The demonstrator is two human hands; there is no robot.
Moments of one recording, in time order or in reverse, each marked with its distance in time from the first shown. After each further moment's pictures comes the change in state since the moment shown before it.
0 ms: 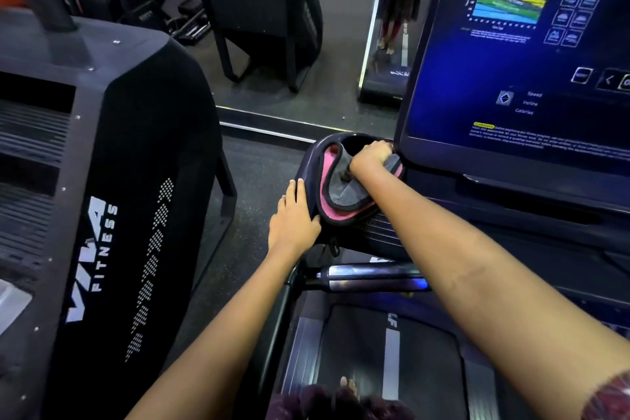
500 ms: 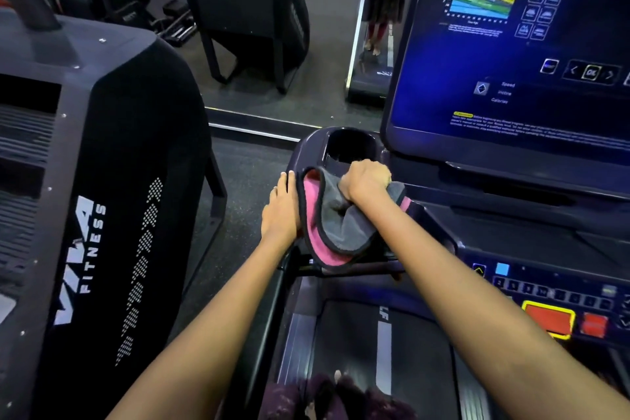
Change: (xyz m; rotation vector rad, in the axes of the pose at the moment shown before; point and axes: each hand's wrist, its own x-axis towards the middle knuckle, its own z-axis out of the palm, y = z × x) left_hand 0.003 -0.005 0.002 0.029 0.011 0.010; right_hand -0.063 0.005 0.031 0.418 0.124 -0.001
